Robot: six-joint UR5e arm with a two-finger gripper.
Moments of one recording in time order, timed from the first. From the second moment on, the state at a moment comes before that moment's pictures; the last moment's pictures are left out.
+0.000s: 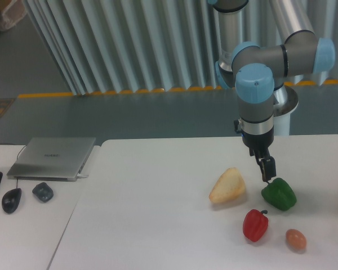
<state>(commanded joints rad) 2.26 -1.83 -1.46 -1.46 1.60 1.35</state>
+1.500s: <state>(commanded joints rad) 2.24 -1.81 -1.53 -1.32 1.69 1.29</state>
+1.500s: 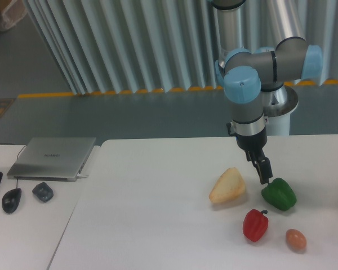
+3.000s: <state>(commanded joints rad) 2.81 -1.90 -1.50 -1.30 1.61 2.03</state>
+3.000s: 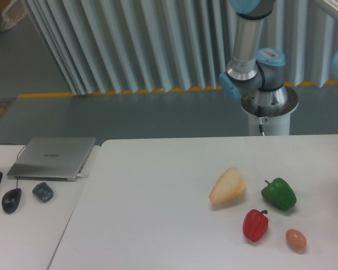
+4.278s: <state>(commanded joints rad) 2.84 -2.00 -1.52 -1.13 1.79 2.18</state>
